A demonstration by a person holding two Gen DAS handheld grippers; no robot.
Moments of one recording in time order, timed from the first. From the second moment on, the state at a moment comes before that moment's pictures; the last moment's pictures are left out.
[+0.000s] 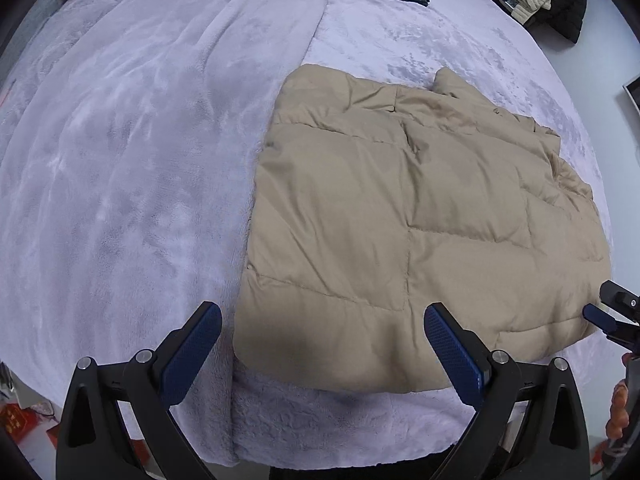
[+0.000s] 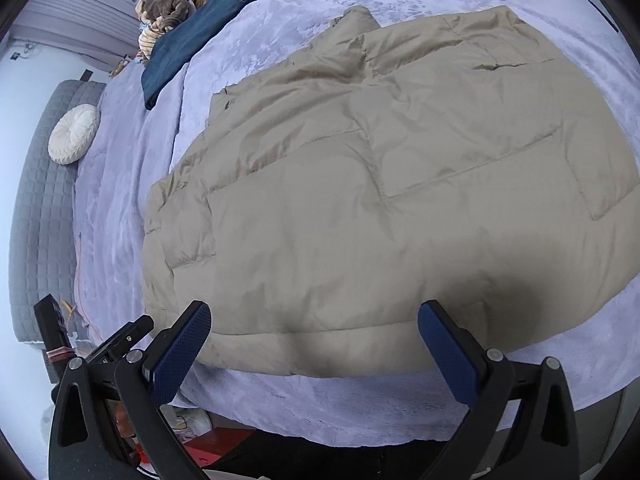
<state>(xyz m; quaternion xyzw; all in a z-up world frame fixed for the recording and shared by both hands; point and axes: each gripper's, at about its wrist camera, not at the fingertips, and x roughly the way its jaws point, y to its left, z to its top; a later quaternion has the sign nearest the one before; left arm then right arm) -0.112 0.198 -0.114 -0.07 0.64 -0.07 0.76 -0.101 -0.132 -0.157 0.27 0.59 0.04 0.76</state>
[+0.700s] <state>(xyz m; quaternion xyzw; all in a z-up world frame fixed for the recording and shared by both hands) -0.013 0.195 -0.228 -0.25 0.68 -0.35 0.59 -0.064 -0.099 -0.204 0.27 0.61 0.01 0.74</state>
